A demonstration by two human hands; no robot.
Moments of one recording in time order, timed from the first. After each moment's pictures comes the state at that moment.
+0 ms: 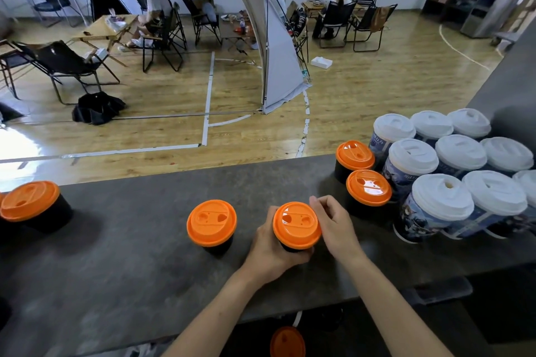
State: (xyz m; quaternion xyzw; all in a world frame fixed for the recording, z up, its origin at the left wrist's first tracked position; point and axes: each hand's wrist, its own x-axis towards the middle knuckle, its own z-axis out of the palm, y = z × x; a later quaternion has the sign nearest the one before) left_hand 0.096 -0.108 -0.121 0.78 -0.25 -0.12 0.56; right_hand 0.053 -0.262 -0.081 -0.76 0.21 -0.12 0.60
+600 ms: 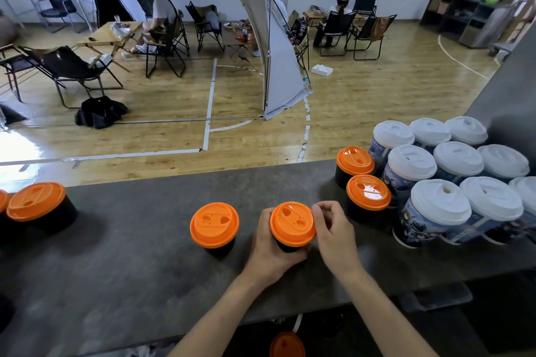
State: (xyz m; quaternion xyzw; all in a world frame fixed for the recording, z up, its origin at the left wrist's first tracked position) left_hand 0.092 -0.107 -0.122 0.76 -0.22 -0.06 0.61; right_hand 0.040 -0.249 -0.080 -0.80 0.21 -0.19 0.53
